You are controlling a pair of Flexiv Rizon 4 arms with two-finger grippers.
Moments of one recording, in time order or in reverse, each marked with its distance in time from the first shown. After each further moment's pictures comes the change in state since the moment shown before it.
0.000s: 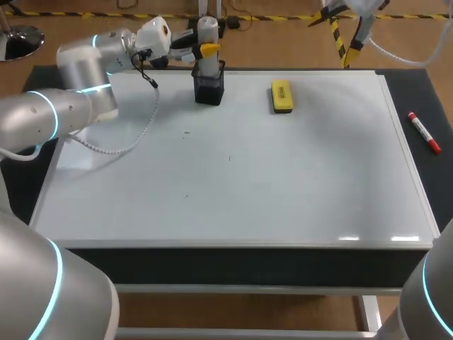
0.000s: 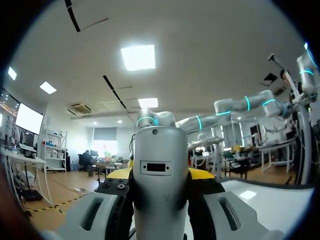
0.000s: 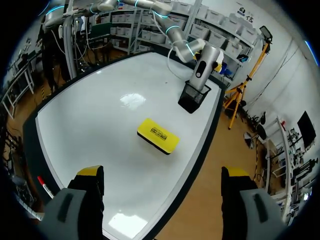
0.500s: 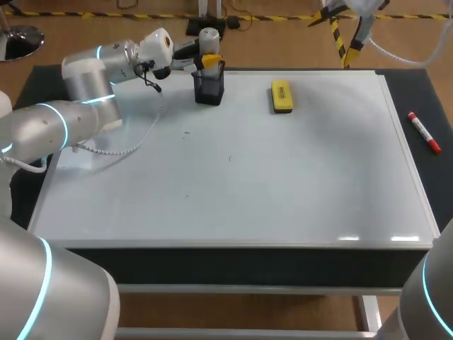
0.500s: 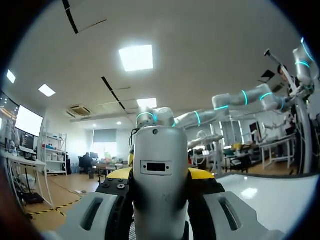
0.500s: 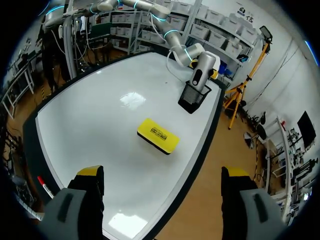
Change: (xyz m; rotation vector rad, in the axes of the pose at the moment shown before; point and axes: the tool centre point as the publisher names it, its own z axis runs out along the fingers) left arm 0.001 0.026 -0.005 0.010 0.009 0.034; right arm 0.000 0.000 0.000 0.000 0.000 0.000
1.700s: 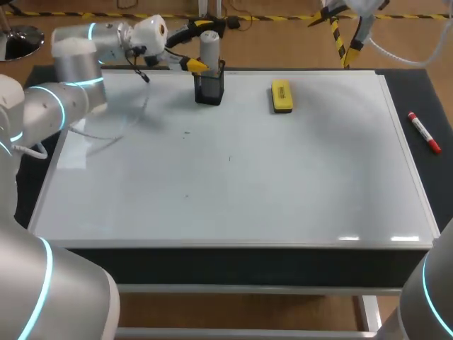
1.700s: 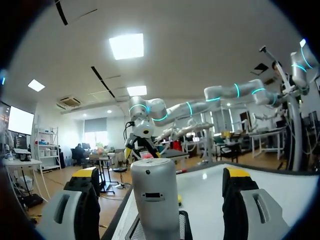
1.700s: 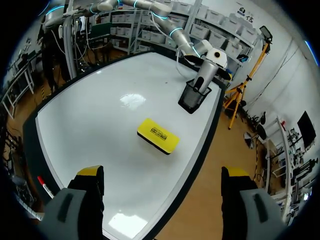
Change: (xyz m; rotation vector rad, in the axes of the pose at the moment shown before) left arm -0.007 -0.017 -0.019 -0.135 0.094 0.008; right arm 0.000 0.000 0.000 0.000 0.000 0.000
